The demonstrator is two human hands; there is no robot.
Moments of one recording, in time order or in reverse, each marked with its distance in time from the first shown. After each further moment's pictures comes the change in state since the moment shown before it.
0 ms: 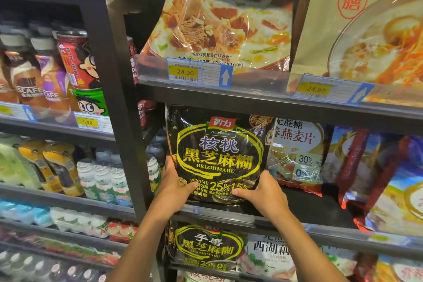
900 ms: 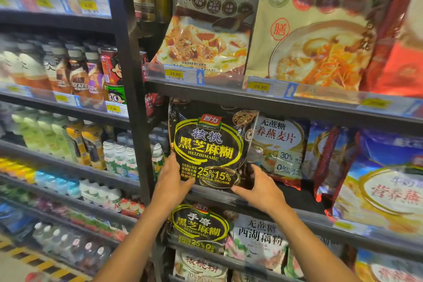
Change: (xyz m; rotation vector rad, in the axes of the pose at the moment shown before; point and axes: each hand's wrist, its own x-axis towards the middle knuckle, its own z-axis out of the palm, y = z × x) left_hand -0.093 0.033 0.023 0.302 0.224 0.075; right_hand -0.041 0.055 -0.049 -0.105 -0.081 -0.281
